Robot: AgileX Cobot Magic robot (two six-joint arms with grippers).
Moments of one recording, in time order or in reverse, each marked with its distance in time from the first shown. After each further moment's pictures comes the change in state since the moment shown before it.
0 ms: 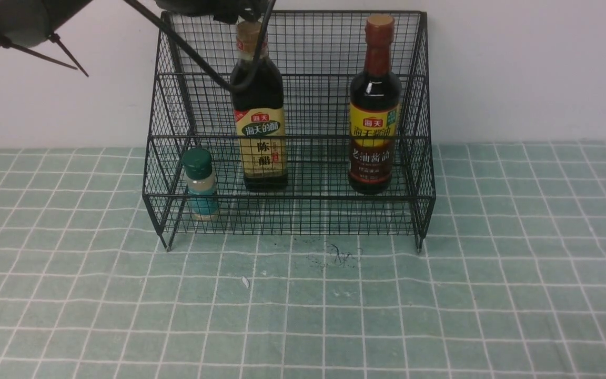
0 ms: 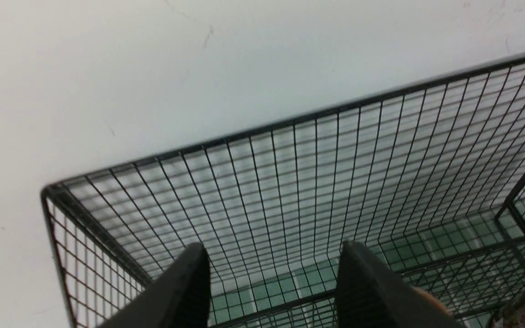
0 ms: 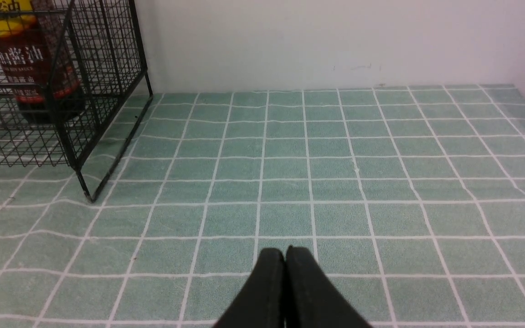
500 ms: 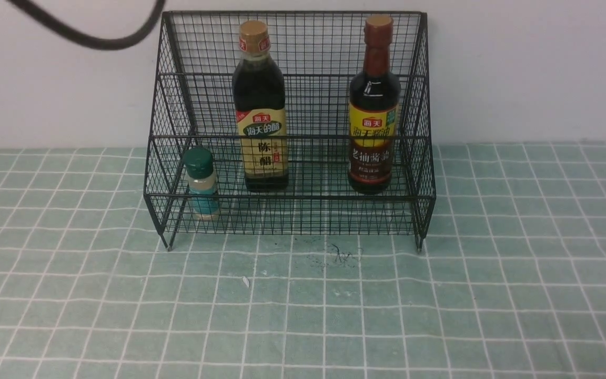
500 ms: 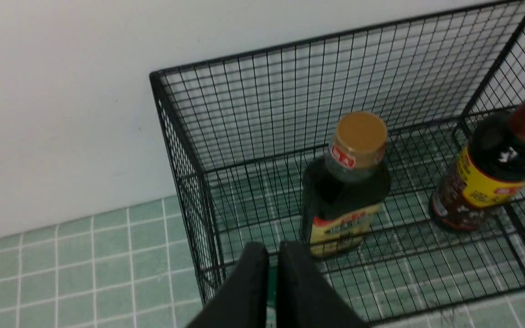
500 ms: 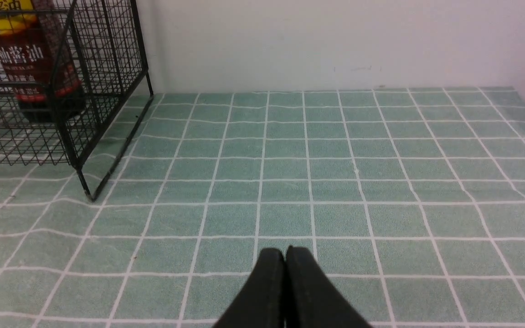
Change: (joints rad) right arm 0.000 0.000 0.000 0.000 0.000 -0.006; left arm 0.000 -0.356 0.031 -0.048 0.465 0.023
